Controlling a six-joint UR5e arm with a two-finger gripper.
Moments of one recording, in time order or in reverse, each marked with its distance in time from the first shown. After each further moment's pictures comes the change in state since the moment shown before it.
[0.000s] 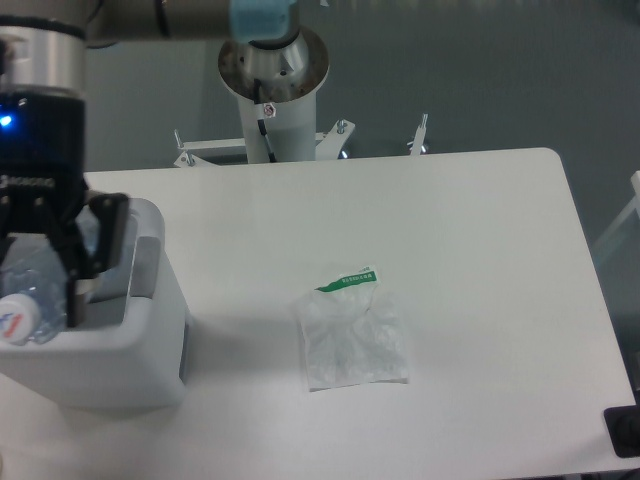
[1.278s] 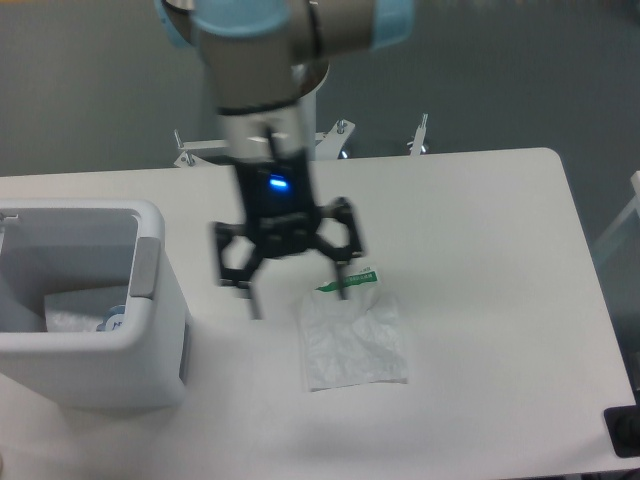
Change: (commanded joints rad) arm 0.507 0.083 -0.370 -0.058 -0.021 0.055
